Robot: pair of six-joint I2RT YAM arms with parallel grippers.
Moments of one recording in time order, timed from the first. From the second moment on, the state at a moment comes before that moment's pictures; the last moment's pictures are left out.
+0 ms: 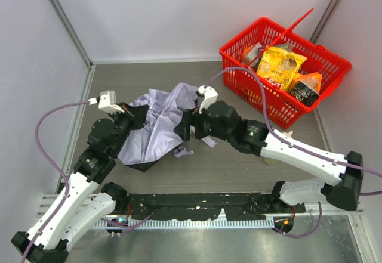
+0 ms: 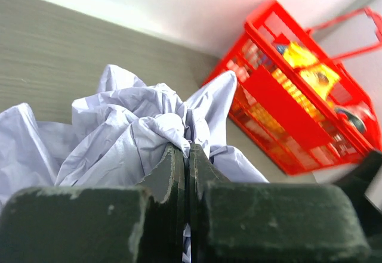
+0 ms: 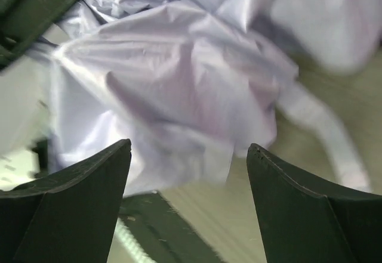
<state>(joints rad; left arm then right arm) -0.51 0.65 0.73 -0.14 -0.17 -0.61 1.03 1.29 1.17 -0.29 0.10 0.48</state>
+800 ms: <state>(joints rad) -0.51 0.81 0.76 0.09 -0.50 -0.48 1.13 1.49 1.08 0.01 0.11 1.34</state>
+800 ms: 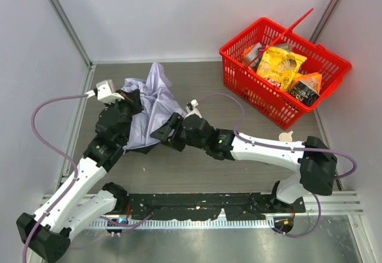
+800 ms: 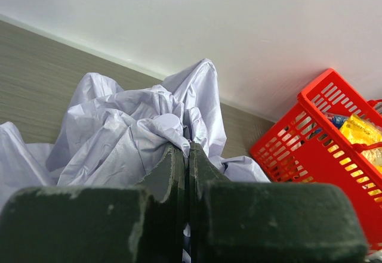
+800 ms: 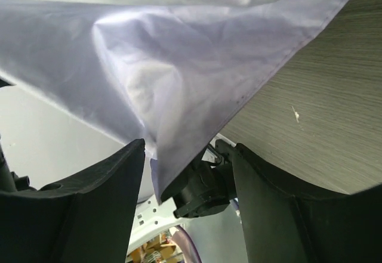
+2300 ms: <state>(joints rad) -0.53 0.81 0.93 -0.28 -0.67 -0.93 1.16 1.28 0.73 0.57 -0.08 1.21</state>
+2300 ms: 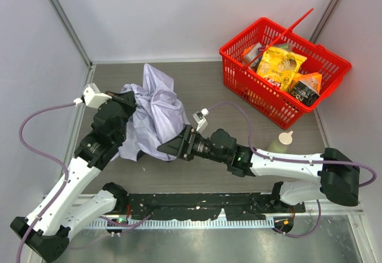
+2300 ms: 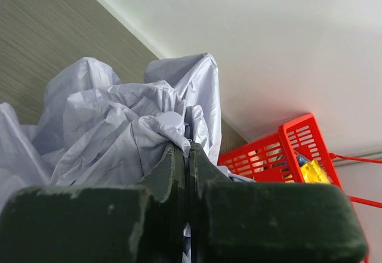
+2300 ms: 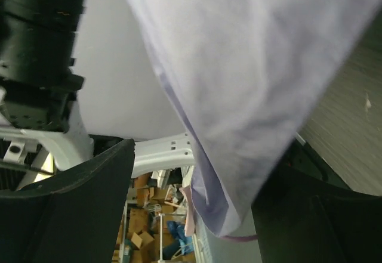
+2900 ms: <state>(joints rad) -0.53 0.80 0.92 -0.23 -0.64 -0.95 1.17 1.30 0.63 0.51 0.06 1.26</state>
